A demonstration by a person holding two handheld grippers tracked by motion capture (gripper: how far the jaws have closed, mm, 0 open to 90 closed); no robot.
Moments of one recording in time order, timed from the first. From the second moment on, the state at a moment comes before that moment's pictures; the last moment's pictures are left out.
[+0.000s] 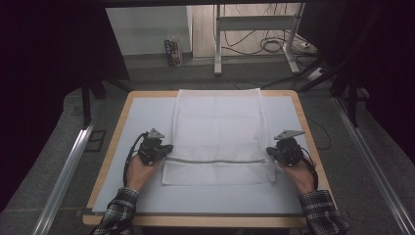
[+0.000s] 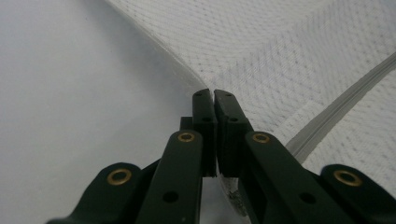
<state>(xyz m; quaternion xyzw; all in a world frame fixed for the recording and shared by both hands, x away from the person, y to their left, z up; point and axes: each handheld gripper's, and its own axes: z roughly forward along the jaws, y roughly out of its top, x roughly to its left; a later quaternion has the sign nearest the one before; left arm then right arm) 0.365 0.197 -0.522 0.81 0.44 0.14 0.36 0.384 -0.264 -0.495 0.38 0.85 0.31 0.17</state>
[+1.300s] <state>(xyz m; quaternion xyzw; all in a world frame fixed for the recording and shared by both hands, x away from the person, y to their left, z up) 0.289 0.206 -0.519 0.82 0.43 0.11 0.36 0.308 -0.260 -0.489 0.34 0.87 0.31 0.15</state>
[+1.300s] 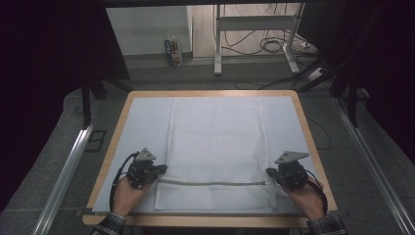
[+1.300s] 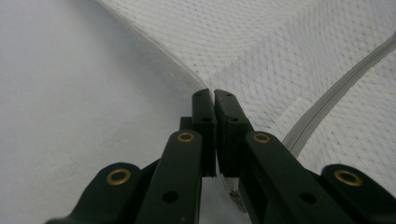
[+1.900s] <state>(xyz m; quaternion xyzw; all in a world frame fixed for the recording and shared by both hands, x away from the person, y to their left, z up) 0.285 0.206 -0.523 0.82 0.44 0.13 0.34 0.301 -0.262 -0.494 0.33 0.88 0.31 0.16</state>
